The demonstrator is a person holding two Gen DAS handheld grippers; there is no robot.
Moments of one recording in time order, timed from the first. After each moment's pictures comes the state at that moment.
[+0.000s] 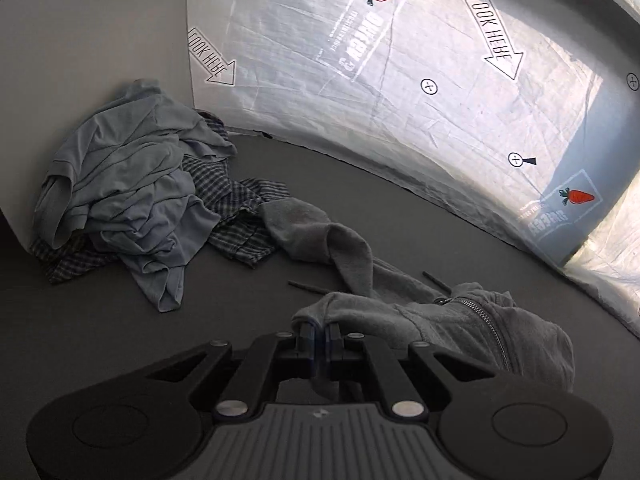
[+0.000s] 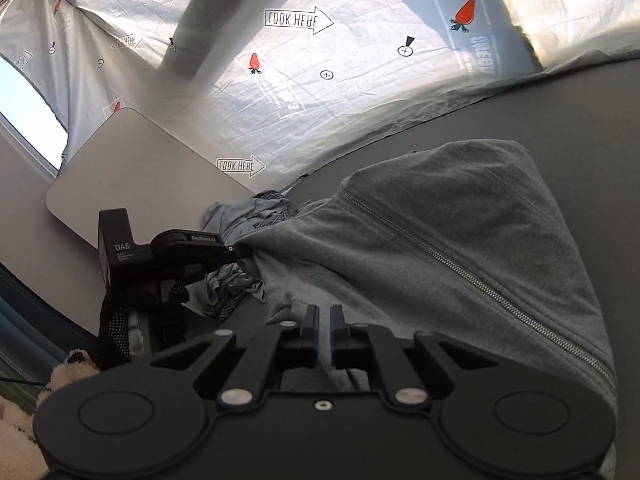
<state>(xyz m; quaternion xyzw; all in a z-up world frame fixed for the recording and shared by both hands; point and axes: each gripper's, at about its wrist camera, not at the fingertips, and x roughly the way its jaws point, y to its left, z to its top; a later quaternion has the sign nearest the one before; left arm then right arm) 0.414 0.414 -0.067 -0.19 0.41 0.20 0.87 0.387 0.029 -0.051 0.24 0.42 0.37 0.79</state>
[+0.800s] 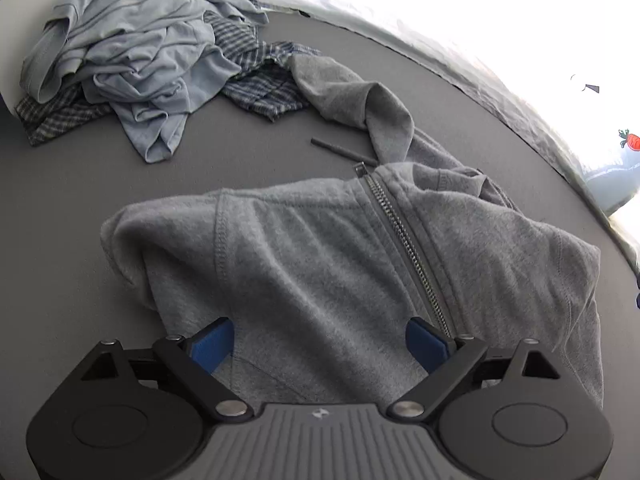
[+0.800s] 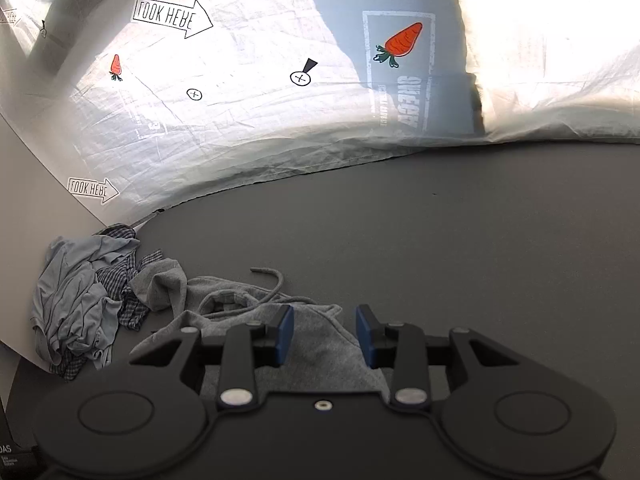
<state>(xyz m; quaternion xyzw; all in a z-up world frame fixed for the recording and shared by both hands) 0.419 0.376 -0.148 -0.22 0.51 0.18 0.81 0.573 0.051 -0.106 0.13 0.44 0.19 0.87</state>
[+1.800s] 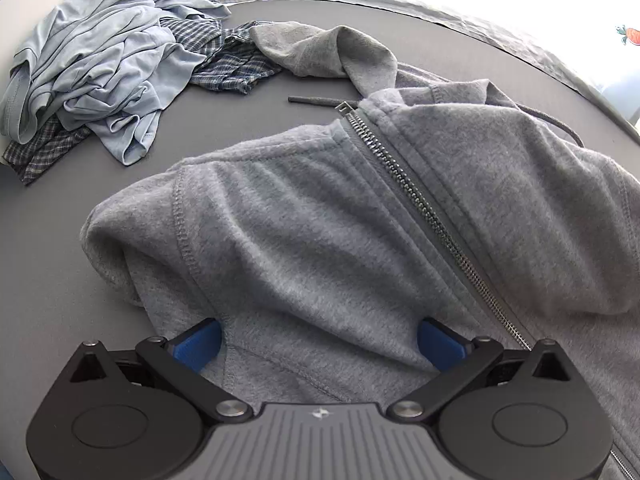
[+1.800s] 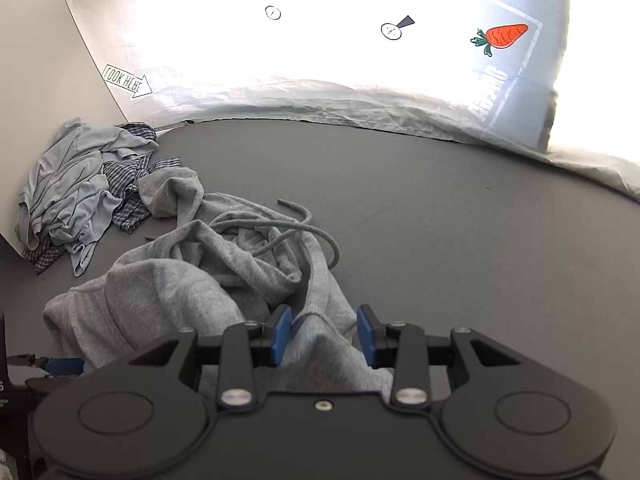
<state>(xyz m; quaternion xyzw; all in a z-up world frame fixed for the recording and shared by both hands) 0.431 0.340 -0.180 -0.10 0.54 0.18 0.82 0.555 0.101 -0.115 -0.03 0.44 0.26 0.86</state>
